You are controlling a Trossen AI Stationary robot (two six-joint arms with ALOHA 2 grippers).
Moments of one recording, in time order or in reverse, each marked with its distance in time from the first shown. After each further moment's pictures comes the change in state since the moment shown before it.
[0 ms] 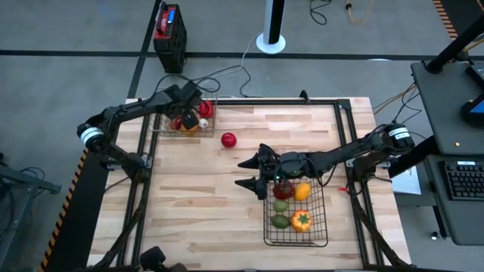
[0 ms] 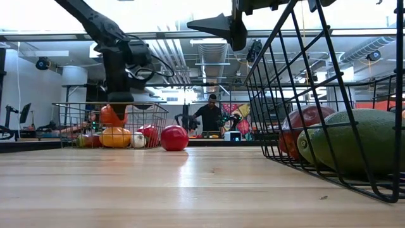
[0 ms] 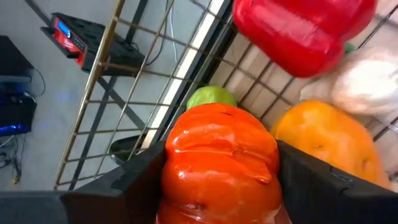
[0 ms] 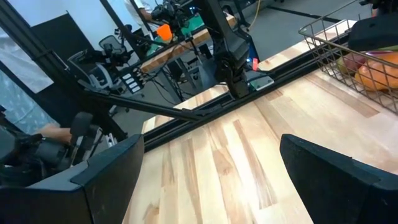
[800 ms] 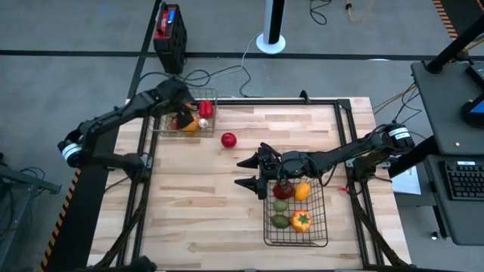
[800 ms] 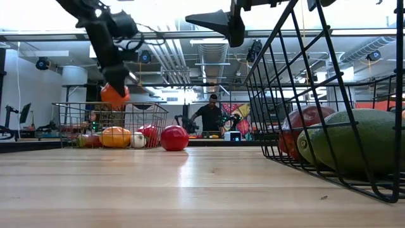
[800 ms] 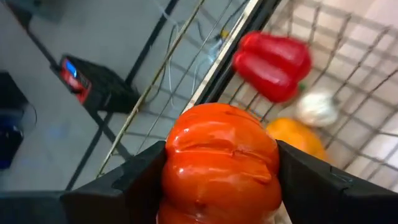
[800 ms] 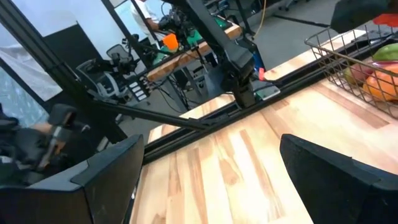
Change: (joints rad) left arm -0.020 -0.253 -0.001 -0.045 0.104 0.019; right arm 0.000 0.000 0.000 0.046 -0.003 -0.002
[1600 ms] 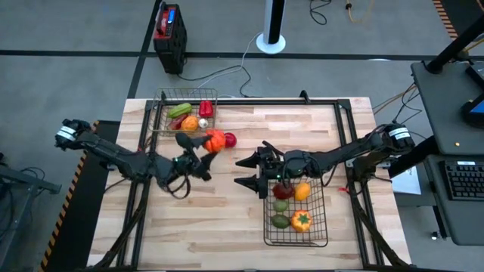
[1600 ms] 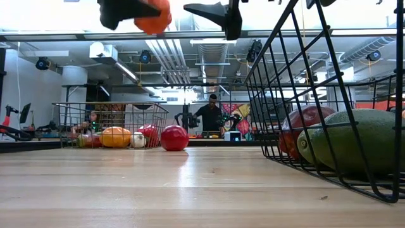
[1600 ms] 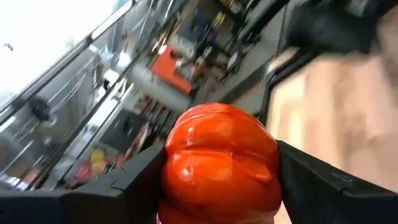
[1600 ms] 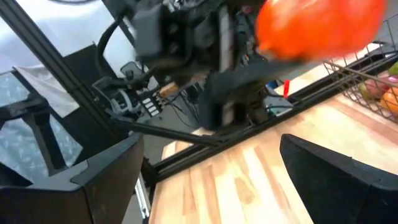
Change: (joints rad) left arm -1.127 -0.112 -0.333 1.145 -0.651 0.547; right arm 0.000 0.000 0.000 0.083 -0.003 0.016
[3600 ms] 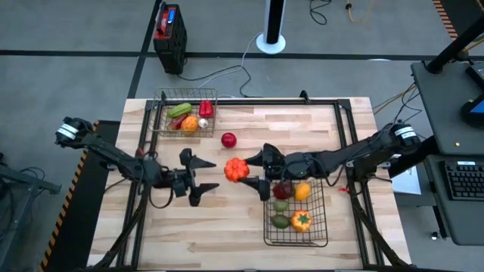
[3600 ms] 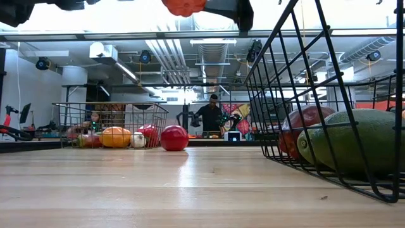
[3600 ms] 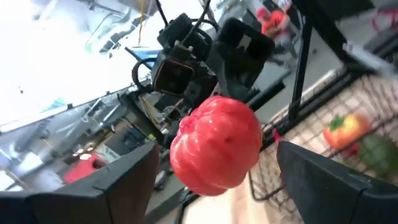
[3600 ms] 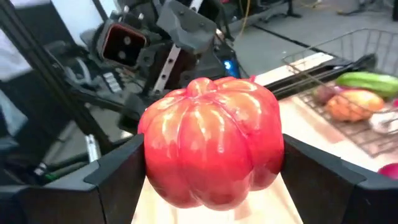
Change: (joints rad) left arm -0.063 -0.042 -0.253 0.417 0.554 -0.096; right arm 0.032 -0.069 0.053 -0.262 0.123 -0.148
